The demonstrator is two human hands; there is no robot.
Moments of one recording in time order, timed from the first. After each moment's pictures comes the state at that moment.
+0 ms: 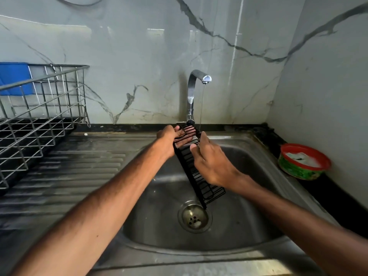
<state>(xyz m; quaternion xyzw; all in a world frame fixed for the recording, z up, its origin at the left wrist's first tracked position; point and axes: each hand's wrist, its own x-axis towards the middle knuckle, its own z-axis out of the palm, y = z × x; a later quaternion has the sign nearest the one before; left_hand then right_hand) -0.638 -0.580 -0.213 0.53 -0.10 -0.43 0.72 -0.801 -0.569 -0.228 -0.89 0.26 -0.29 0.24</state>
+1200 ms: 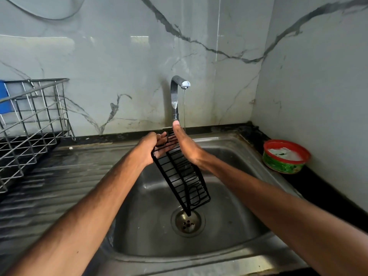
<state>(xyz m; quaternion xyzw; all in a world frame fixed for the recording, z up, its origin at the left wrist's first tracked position) -0.623 -0.575 -0.216 0.53 -0.14 -0.45 0.70 -0.754 -0.614 -0.222 -0.80 0.28 -0.25 0.46</state>
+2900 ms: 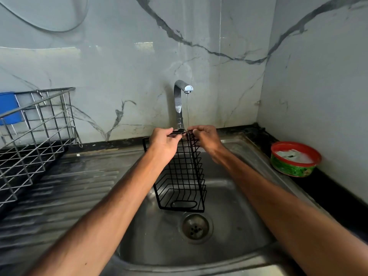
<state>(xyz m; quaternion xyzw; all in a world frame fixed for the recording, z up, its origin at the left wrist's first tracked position) -0.657 -0.586 -0.184 0.39 -0.07 -0.46 0.79 -0.763 -0.679 -0.225 -0.68 0.34 -0.42 0.51</state>
